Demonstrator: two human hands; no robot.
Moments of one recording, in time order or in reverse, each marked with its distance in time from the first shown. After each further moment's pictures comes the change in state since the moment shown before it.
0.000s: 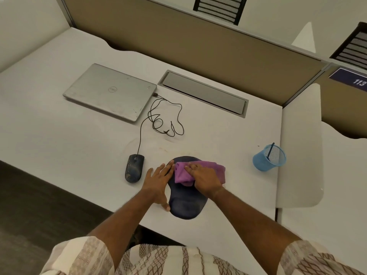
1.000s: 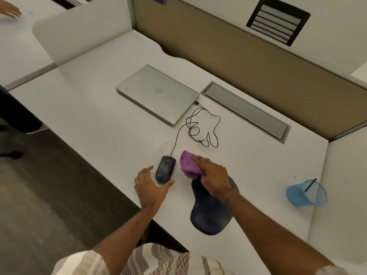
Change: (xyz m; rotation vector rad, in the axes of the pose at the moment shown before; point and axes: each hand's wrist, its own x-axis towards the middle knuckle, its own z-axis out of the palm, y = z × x) left_hand -0.060 -0.046 0.029 -0.869 0.824 -0.782; right_hand 0.046 -0.074 -0.038 0.062 0.230 -0.231
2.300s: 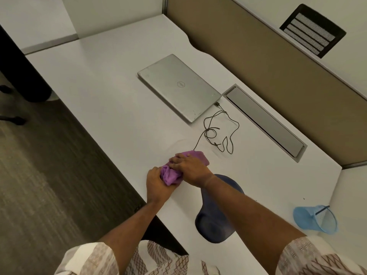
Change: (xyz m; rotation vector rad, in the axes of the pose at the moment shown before) left_hand 0.016 -0.028 0.016 -0.444 -0.024 -0.022; right_hand 0.077 -0.088 0.035 -0.343 -0.363 -0.583
